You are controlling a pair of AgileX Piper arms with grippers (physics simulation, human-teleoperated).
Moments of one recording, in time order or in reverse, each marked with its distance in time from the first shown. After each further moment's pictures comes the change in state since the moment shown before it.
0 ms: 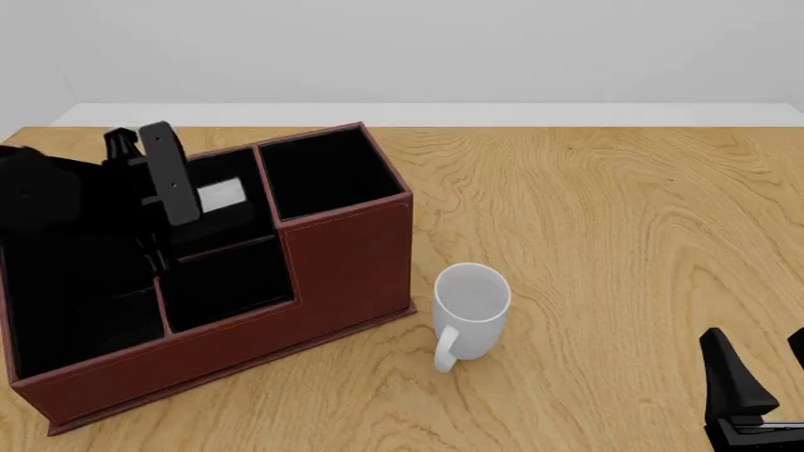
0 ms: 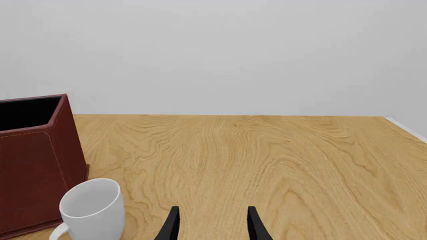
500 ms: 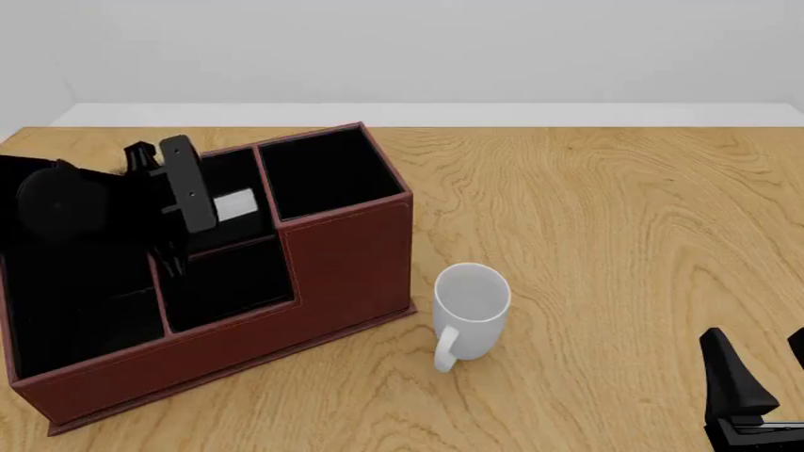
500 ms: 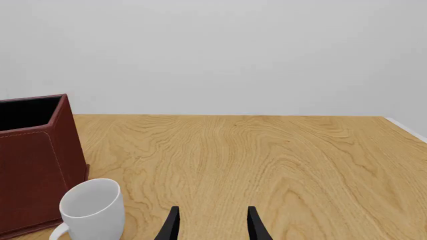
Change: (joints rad) left arm -0.017 0.052 0.023 -0.047 -0.025; right arm 0.000 0.000 0.000 0.000 0.000
